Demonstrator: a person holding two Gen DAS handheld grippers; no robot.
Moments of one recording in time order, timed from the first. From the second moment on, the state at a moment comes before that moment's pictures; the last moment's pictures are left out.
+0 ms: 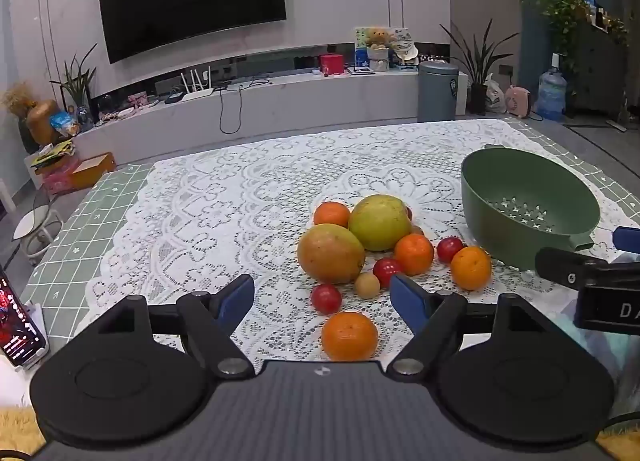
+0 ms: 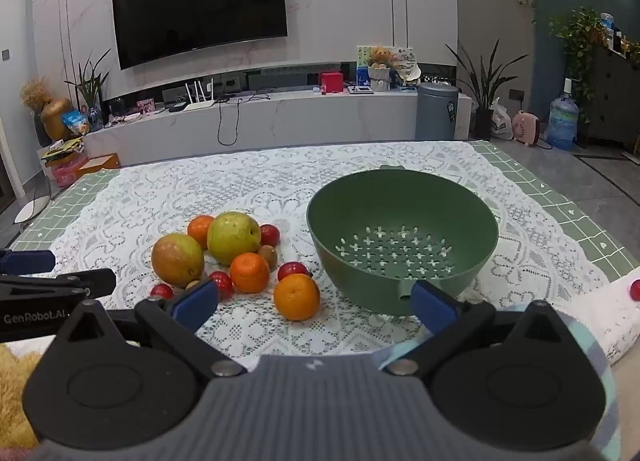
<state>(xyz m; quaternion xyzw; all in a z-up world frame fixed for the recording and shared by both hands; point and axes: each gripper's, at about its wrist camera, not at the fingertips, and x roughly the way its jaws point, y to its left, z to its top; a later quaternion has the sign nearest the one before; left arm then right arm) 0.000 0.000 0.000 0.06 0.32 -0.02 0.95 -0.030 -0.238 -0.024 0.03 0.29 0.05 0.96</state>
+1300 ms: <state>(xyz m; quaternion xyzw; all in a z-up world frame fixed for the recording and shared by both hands) 0.000 0.005 -0.002 0.04 0.33 -0.01 0.94 -0.035 -0.238 -0.023 0.04 0.29 0.05 0.96</state>
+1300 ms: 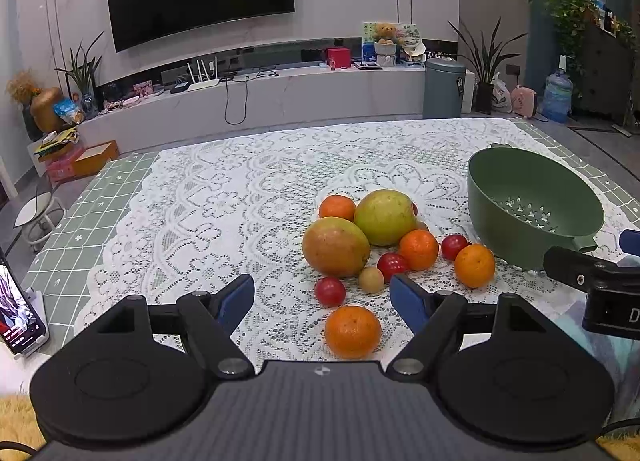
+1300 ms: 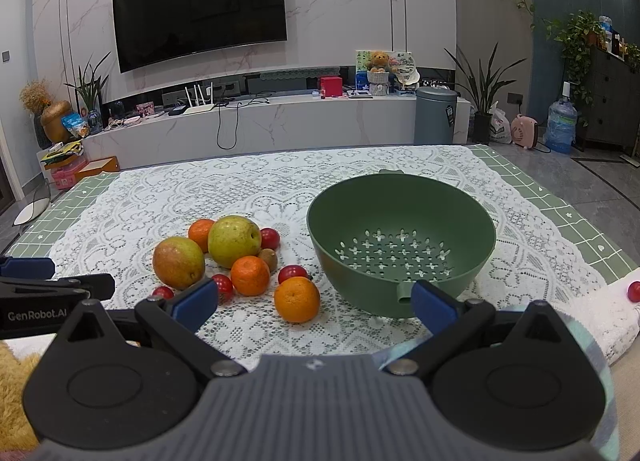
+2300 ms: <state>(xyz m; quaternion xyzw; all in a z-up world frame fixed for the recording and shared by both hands) -0.006 0.005 0.005 0.04 0.32 -0.01 0.94 -0.037 -0.235 -0.020 0.03 0.30 0.05 0.95</state>
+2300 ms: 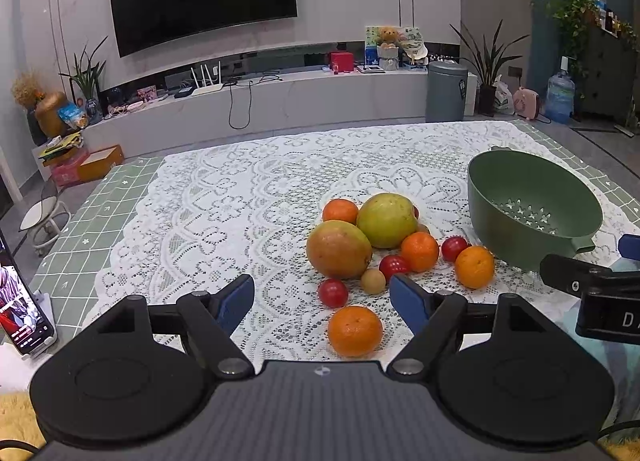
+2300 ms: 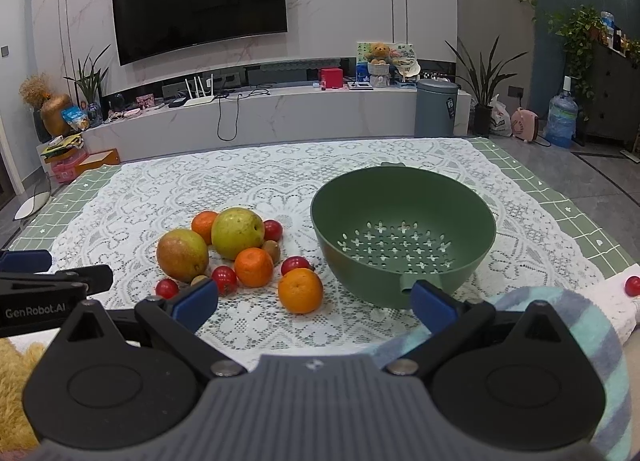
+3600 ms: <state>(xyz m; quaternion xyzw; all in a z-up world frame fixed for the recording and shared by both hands) 0.022 0.012 -0.005 0.02 0.37 -0.05 0.93 -0.012 -0.219 -0.028 0.01 0.34 0.11 0.93</state>
